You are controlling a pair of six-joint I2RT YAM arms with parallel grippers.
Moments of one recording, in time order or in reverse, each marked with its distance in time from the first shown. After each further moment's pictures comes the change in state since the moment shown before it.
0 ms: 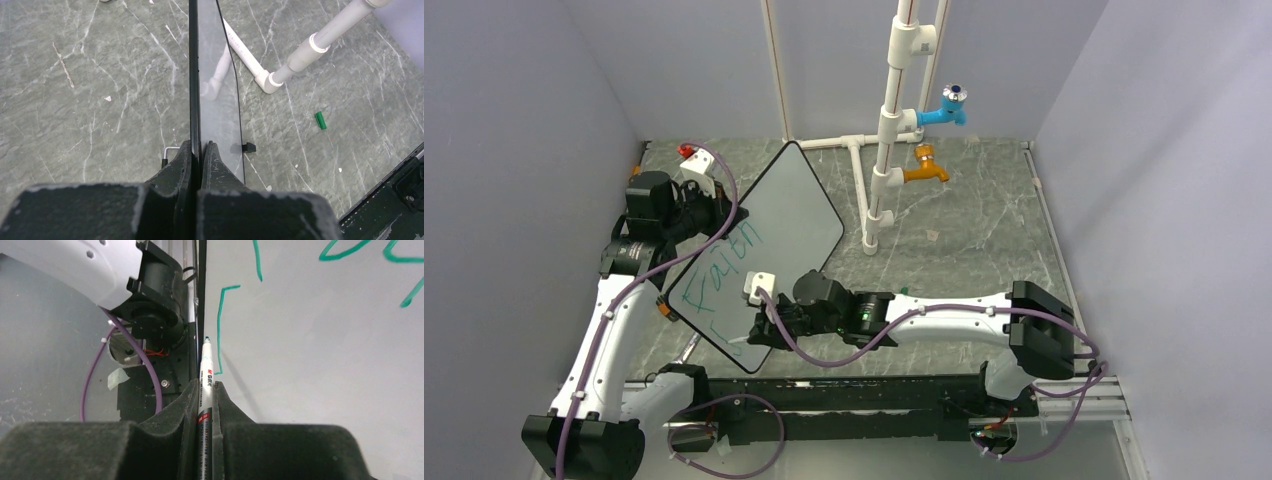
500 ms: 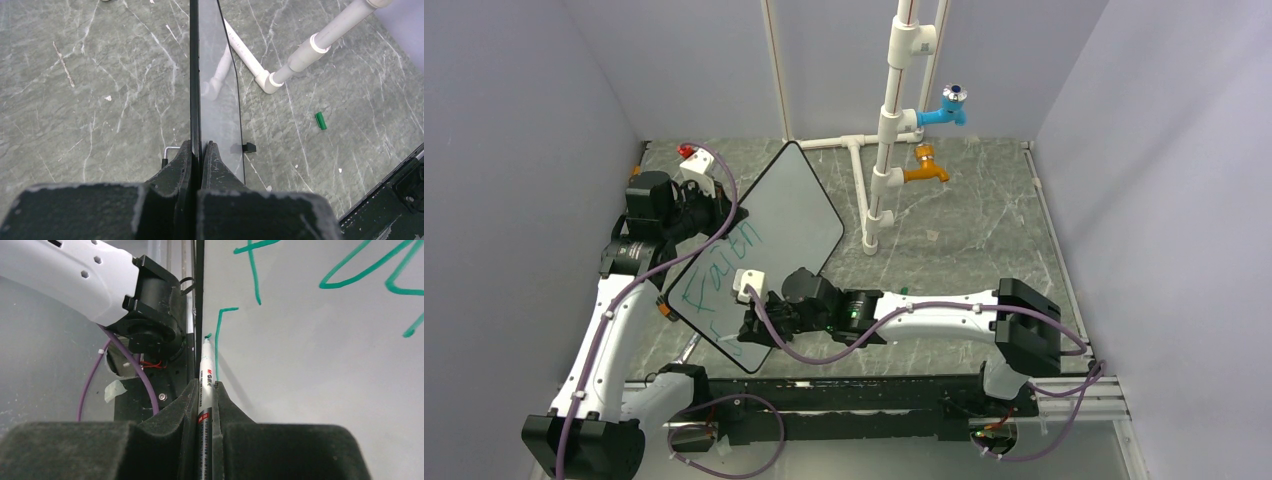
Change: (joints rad) left arm -0.001 0.000 0.000 0.000 -0.001 -0.002; right arm 0.000 0.064 0.075 0.006 0.012 0.000
